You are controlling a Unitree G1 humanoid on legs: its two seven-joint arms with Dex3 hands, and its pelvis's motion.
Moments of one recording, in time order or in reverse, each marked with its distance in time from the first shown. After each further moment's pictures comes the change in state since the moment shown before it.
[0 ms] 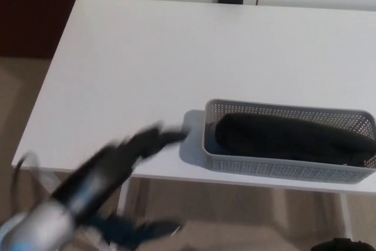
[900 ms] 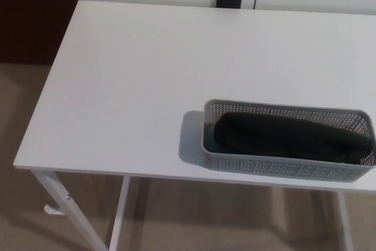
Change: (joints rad) left_arm 0.384 0.107 0.355 0.776 -0.140 -0.293 -0.020; right_arm 0.117 0.011 0.007 0.033 -0.003 -0.017 -0.019
